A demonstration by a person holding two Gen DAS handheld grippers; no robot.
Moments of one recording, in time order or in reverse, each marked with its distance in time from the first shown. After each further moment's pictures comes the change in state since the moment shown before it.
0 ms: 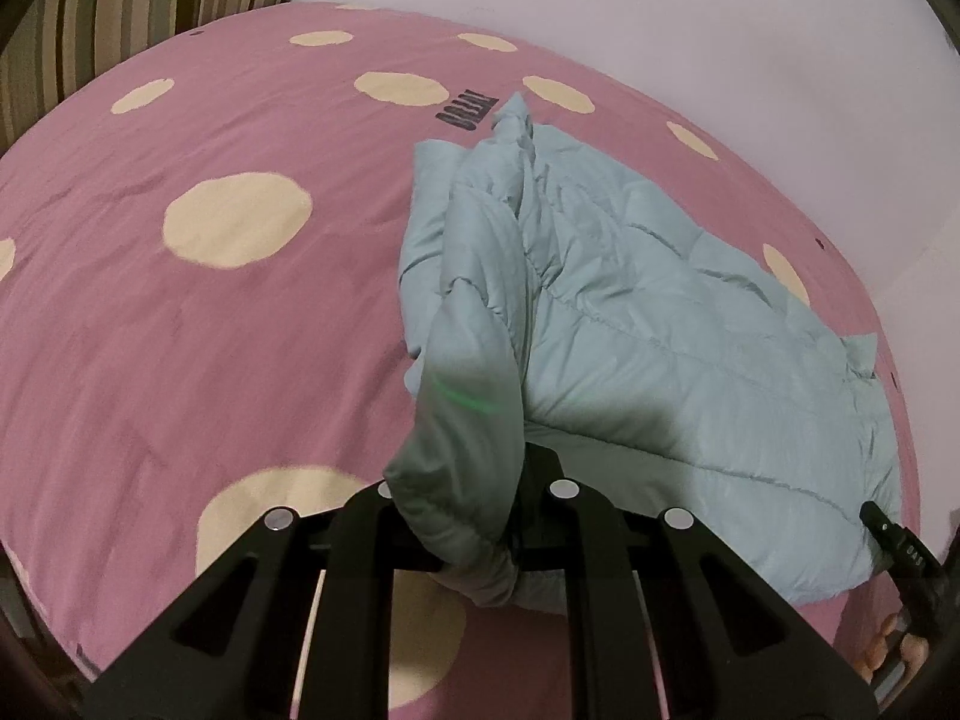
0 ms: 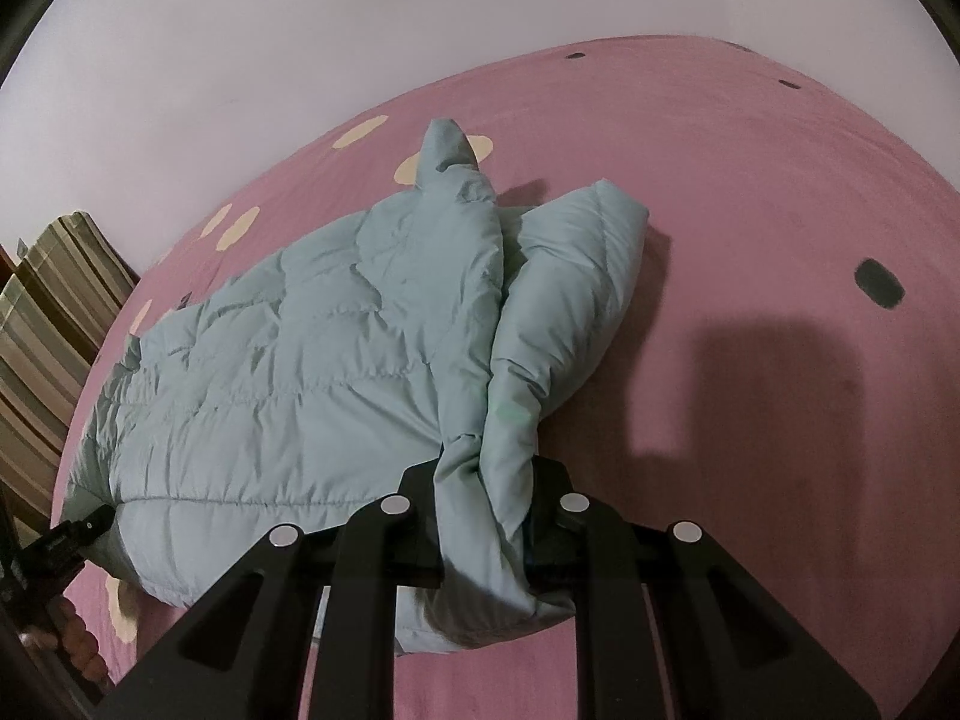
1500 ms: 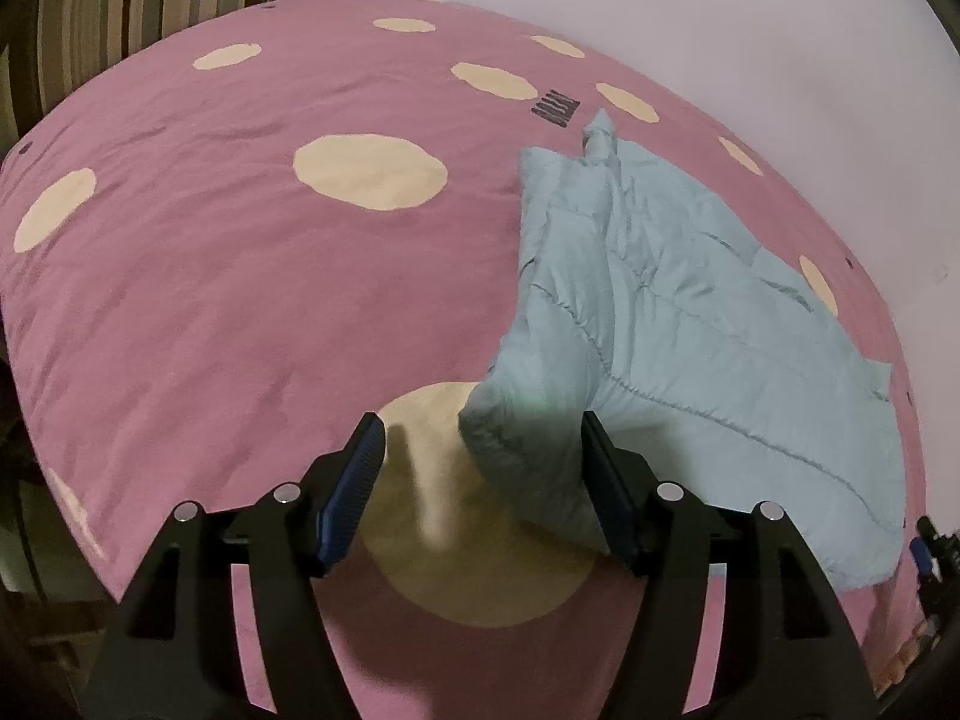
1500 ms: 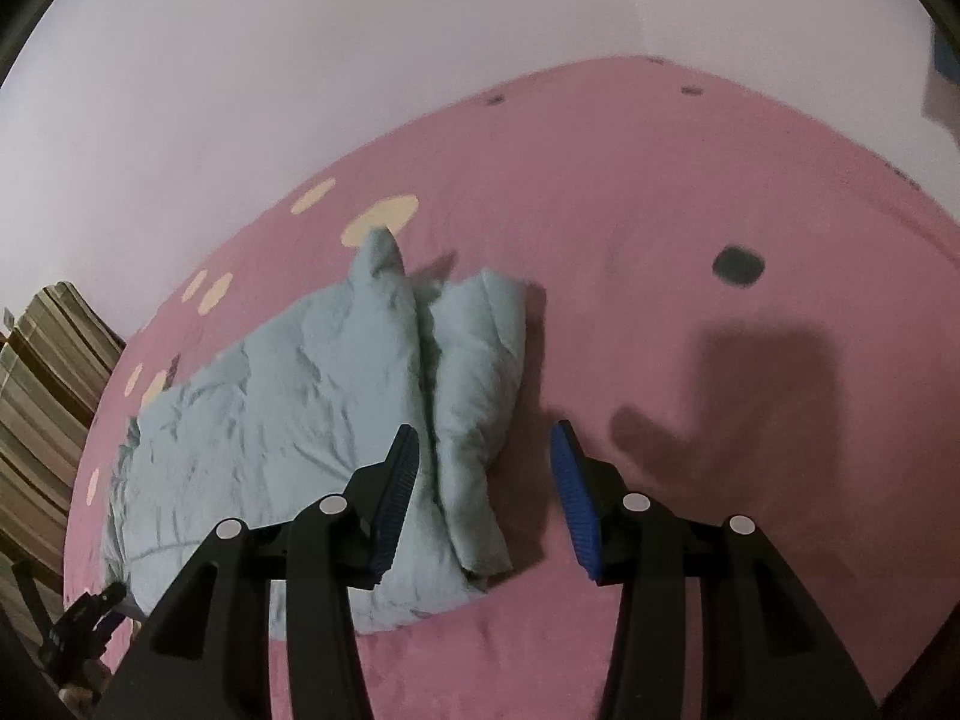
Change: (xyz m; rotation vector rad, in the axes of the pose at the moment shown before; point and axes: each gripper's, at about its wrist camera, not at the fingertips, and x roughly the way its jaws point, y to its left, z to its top) left arm -0.038 0.053 -0.027 -0.075 -0.002 0.066; right arm -0.063 -0.029 0.007 0.113 -0.104 -0.050
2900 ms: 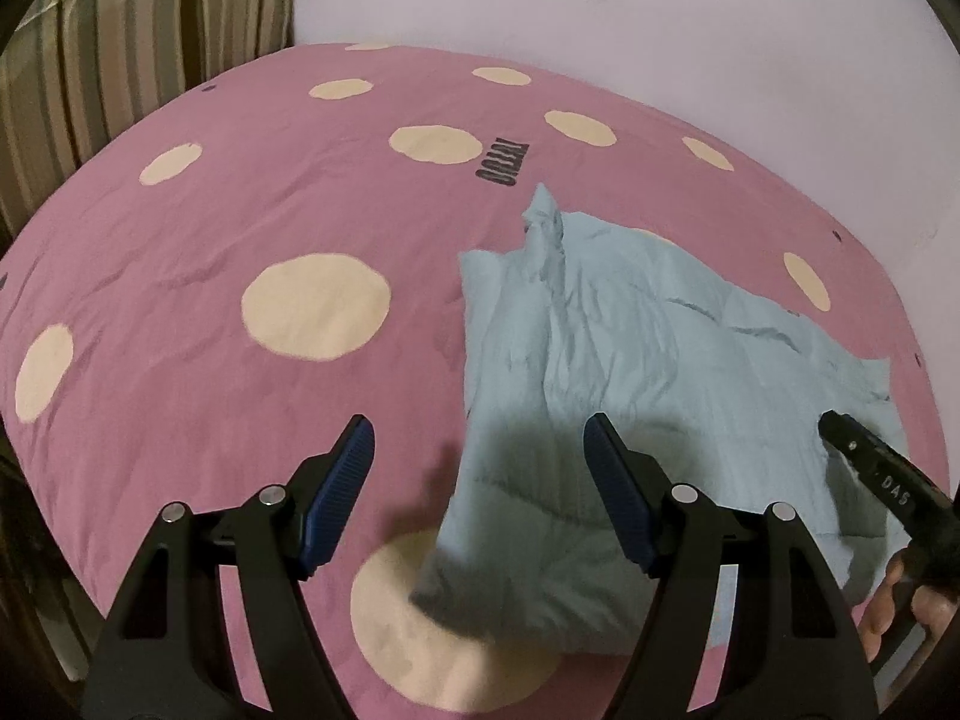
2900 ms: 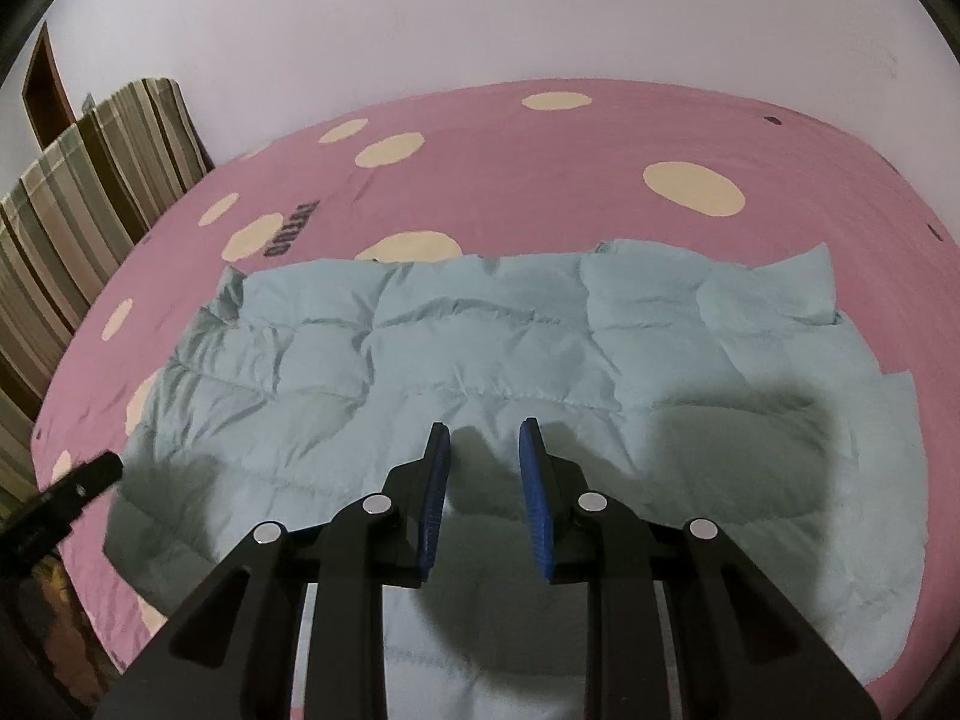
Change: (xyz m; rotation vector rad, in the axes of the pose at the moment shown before) left arm 0.003 -0.040 0.064 0.175 -0.036 0.014; right arm 0.085 0.220 -0.031 -0.426 0.157 0.106
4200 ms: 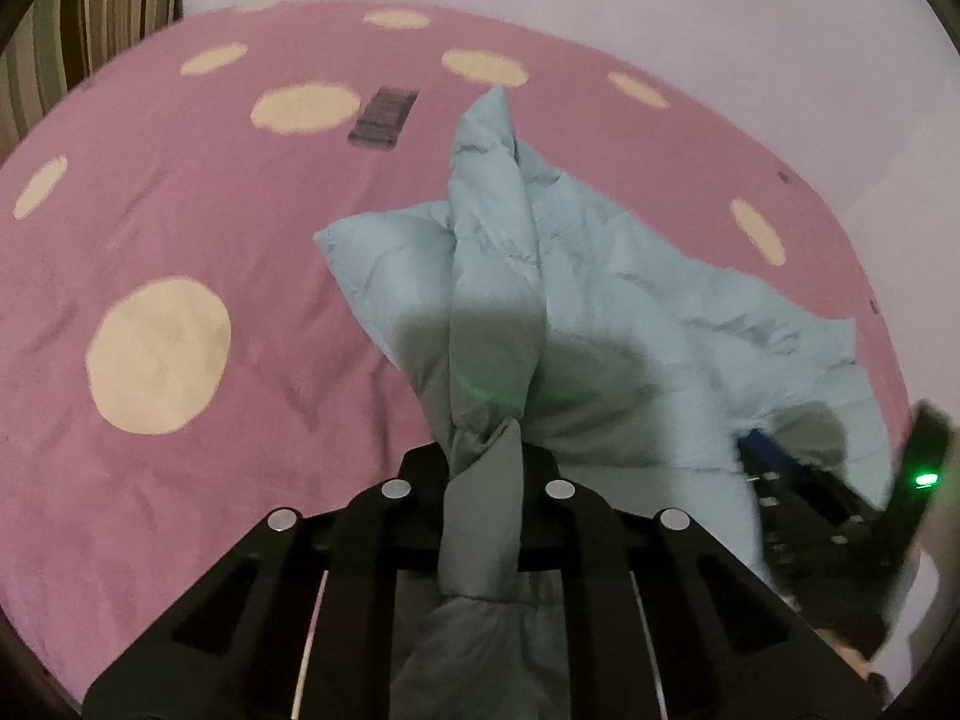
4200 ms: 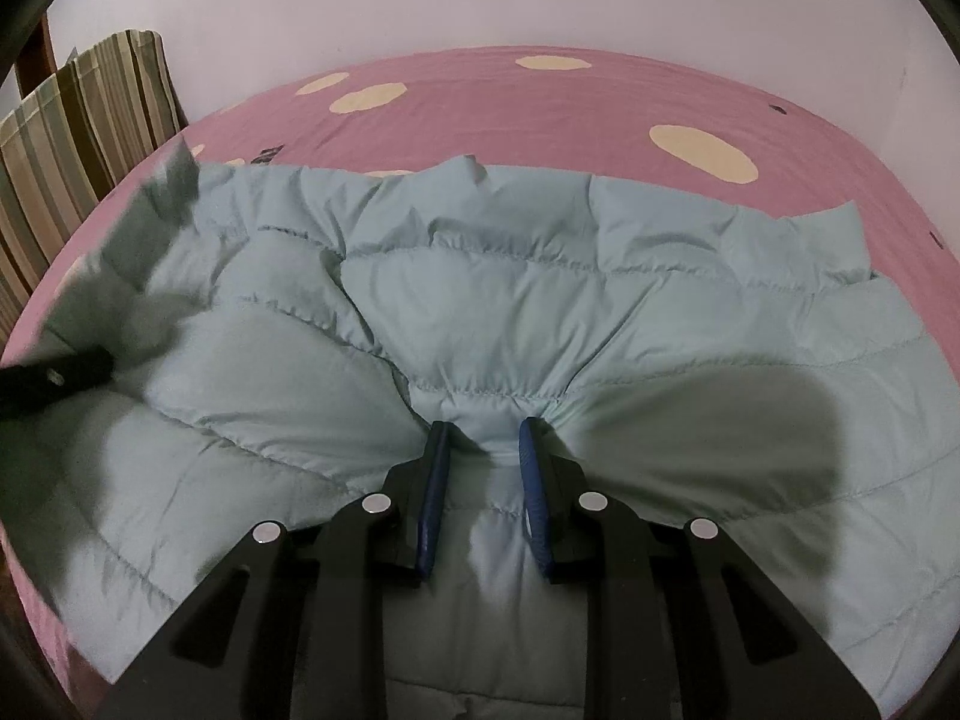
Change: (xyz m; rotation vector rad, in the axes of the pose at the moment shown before) left arm 0.047 -0.039 0.029 0.104 0.114 -0.180; right arm 0.044 0.008 -0.018 -0.048 0.033 -0.088
